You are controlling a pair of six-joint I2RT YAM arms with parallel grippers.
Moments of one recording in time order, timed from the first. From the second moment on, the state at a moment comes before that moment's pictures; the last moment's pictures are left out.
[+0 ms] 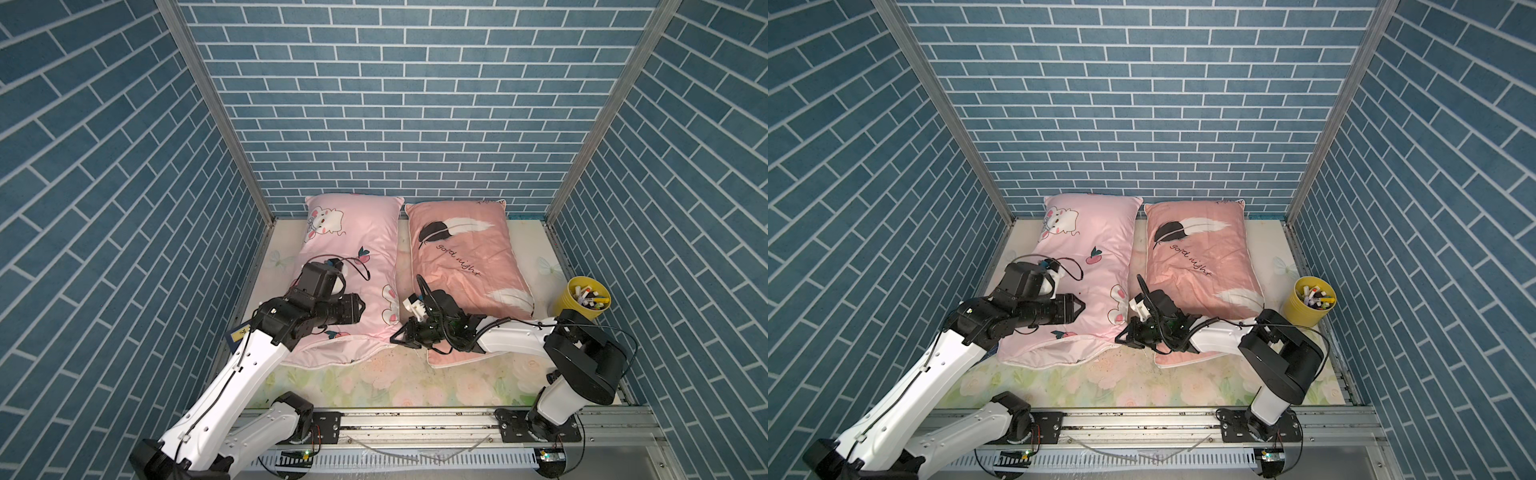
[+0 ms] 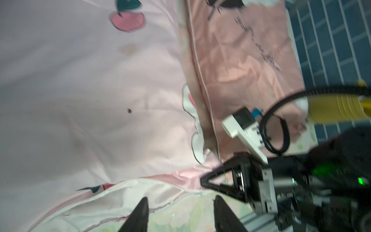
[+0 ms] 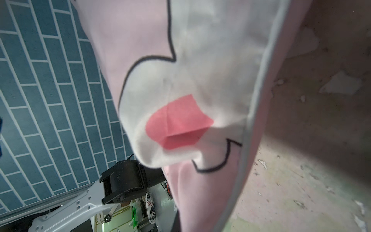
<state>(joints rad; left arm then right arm) -0.50 0.95 1.01 -0.94 0.20 -0.51 0.95 1.63 0.76 0.24 -0.59 1.11</state>
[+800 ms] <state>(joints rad) -0.56 0.94 0.59 -0.50 0.58 -0.75 0.95 1.61 0.75 0.29 -0.60 1.21</state>
